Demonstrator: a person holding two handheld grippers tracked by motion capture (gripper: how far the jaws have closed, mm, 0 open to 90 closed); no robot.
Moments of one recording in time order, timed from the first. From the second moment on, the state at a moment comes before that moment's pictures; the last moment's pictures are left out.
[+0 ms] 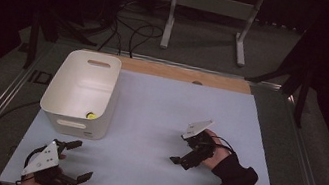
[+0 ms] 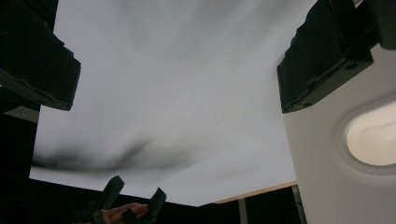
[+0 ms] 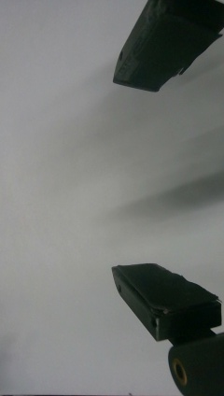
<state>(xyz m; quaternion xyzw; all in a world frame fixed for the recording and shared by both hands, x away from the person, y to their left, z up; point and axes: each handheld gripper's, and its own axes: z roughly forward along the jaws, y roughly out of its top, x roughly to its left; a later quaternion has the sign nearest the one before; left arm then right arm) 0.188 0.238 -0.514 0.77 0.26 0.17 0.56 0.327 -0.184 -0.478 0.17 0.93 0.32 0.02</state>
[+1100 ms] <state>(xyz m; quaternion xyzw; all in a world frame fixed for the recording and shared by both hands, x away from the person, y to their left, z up) 0.189 0.237 -0.514 0.77 0.26 0.17 0.56 0.287 -0.270 -0.496 0.23 0.89 0.38 0.05</state>
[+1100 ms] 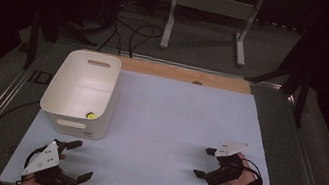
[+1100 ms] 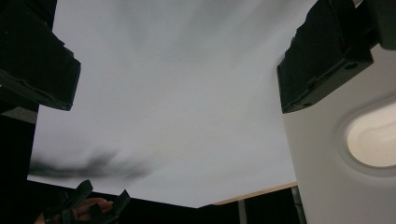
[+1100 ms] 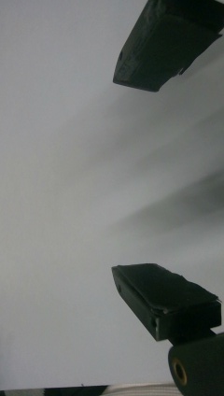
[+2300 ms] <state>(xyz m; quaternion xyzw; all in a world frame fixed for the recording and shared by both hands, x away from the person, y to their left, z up) 0.189 0.237 -0.515 0.77 0.26 0.17 0.56 0.277 -0.291 -0.518 0.25 0.87 0.41 0.06</state>
